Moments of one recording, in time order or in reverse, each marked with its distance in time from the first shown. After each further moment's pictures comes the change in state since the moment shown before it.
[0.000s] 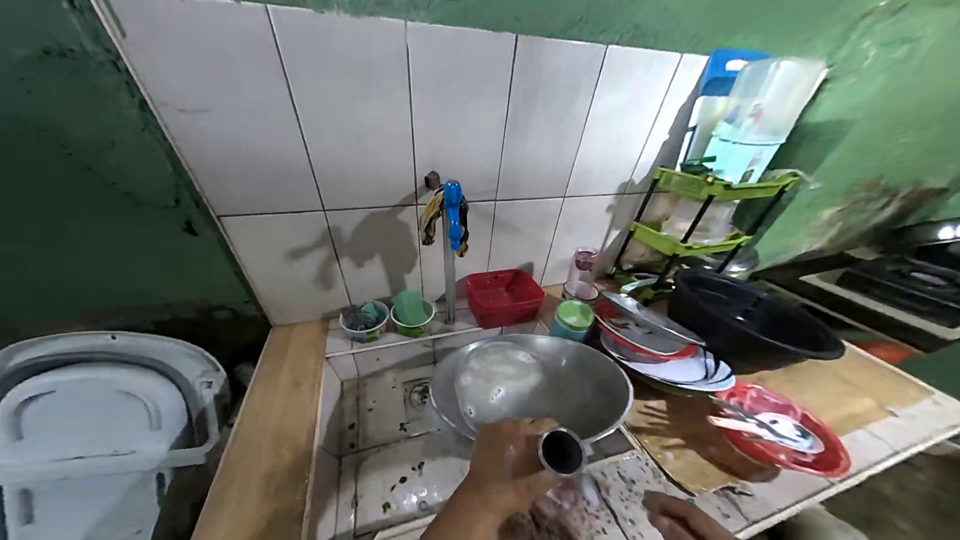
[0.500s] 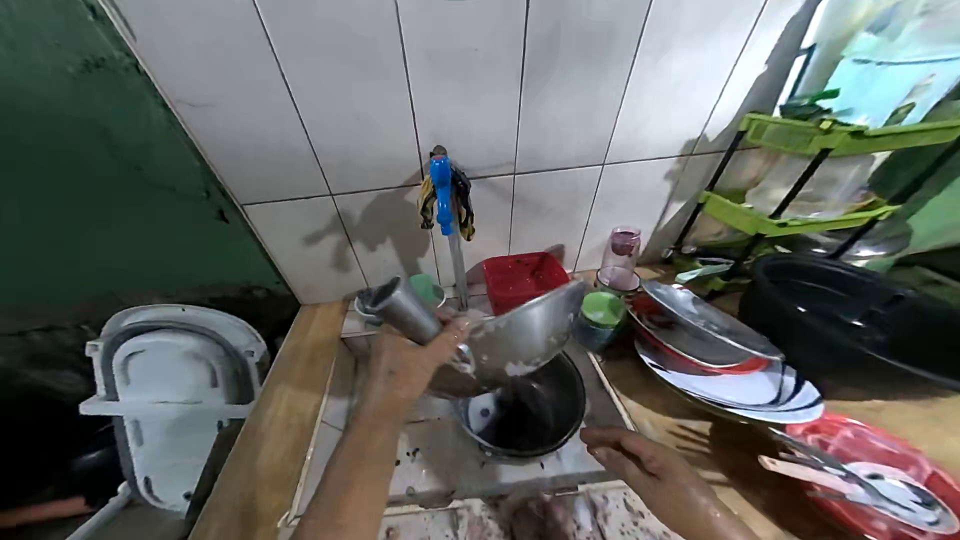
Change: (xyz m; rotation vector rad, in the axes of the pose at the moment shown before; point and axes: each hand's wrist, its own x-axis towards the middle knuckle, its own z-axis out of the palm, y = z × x) left_hand 0.058 0.021 -0.081 -0.375 0.721 -0.244; right_hand 0.138 -0.003 -0.019 0.126 -0.309 -0.167
